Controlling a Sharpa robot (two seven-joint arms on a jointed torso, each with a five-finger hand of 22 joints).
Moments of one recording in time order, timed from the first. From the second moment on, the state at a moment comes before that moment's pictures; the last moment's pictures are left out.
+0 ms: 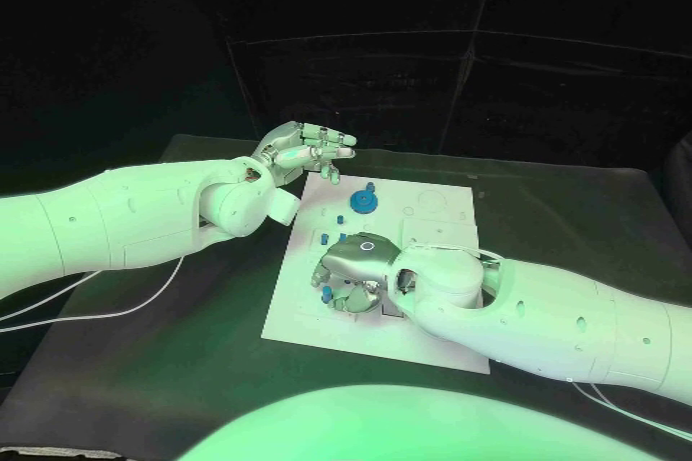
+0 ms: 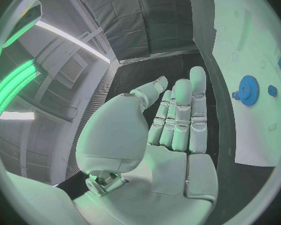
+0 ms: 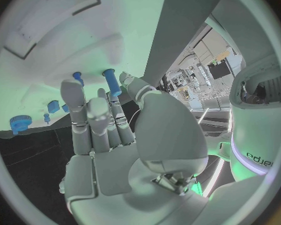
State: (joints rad) left arm 1.25 -0.81 -0.19 1.37 -0.03 -0.13 0.42; left_hand 1.30 -0.08 0.48 -0.13 0.05 0.93 0.20 0.18 0.07 0.98 0.13 0.40 0.07 1.16 0.04 1.03 0.52 0.17 1.17 0.13 0.61 0.72; right arm 1.03 -0.46 -0.08 1.58 -1.80 -0.13 -0.08; right_hand 1.28 -0.15 0.38 -0.06 0.17 0.94 0.18 0.06 0.07 1.01 0.12 0.07 0.07 1.44 0.03 1.13 0.92 0.15 1.23 0.12 1.12 0.64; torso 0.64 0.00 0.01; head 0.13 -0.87
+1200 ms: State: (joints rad) left arm 1.25 -0.82 -0.19 1.37 -0.03 -0.13 0.42; left_hand 1.30 -0.08 0.48 -0.13 0.05 0.93 0.20 0.18 0.07 0.98 0.13 0.40 0.07 1.16 0.04 1.03 0.52 0.17 1.17 0.13 0.61 0.72; right arm 1.04 -1.02 -0.07 1.85 -1.36 -0.31 -0.35; right_hand 1.14 -0.06 -0.02 0.22 0.34 1.00 0.10 0.27 0.17 1.30 0.01 0.95 0.83 1.47 -0.06 1.31 1.12 0.11 1.40 0.05 1.32 1.01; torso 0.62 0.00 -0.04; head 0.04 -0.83
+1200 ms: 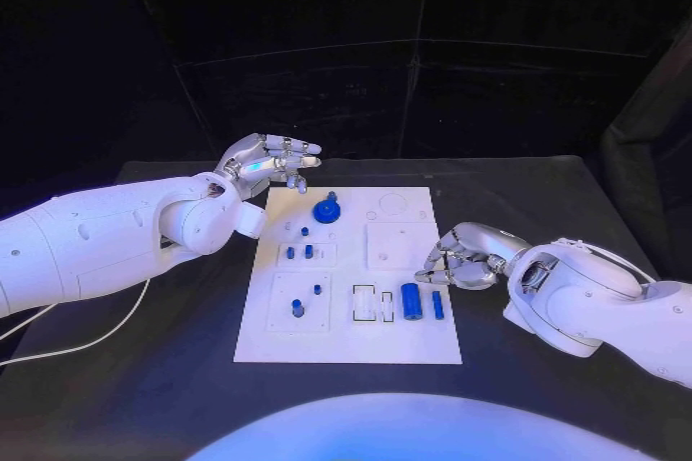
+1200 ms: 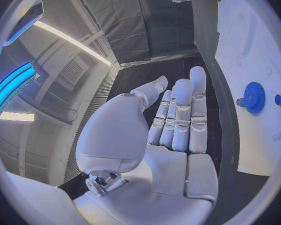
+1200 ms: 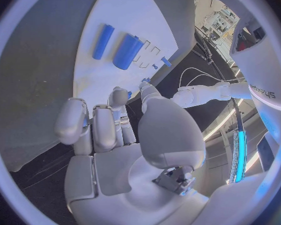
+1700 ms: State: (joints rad) left arm 1.25 -0.83 -0.19 1.37 -0.03 -0.13 0.42; left_hand 1.30 -0.08 0.48 -0.13 0.05 0.93 0.20 0.18 0.07 0.98 0.13 0.40 0.07 1.16 0.04 1.03 0.52 0.17 1.17 0.13 0.61 0.72; right arm 1.01 -0.96 -0.08 1.83 -1.38 -0.25 -0.48; right_hand 1.14 -0.06 -0.10 0.28 0.32 0.96 0.10 0.31 0.21 1.28 0.02 0.98 0.90 1.47 -0.06 1.33 1.13 0.11 1.40 0.05 1.32 1.01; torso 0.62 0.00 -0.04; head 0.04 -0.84
